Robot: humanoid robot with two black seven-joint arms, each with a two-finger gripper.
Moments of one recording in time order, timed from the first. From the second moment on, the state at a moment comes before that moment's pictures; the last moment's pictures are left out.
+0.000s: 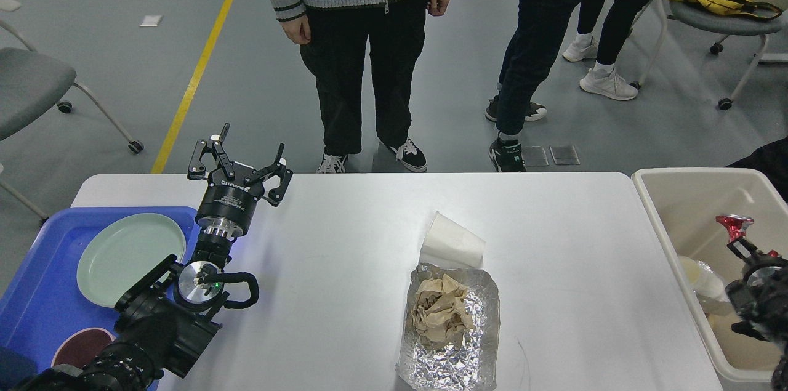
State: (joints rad) left arm -0.58 -0.02 -1.20 -0.43 0.04 -0.67 -0.29; right arm 0.60 -0.31 -0.72 -0.05 0.11 -0.12 -0.11
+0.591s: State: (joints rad) left arm -0.58 -0.02 -1.20 -0.43 0.04 -0.67 -0.29; right arm 0.70 -0.24 -0.72 -0.06 0.12 -0.14 -0.11
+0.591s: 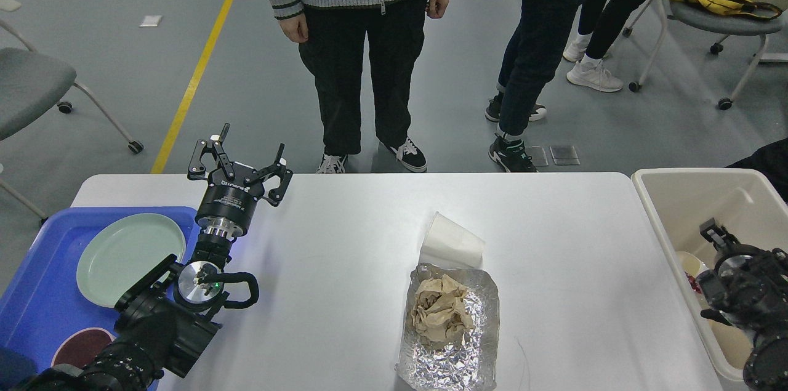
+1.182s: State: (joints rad) left arm -0.58 -0.02 -1.20 -0.43 0.04 -0.67 -0.29; right arm 1.83 -0.63 -0.99 1.46 -0.24 0.26 0.01
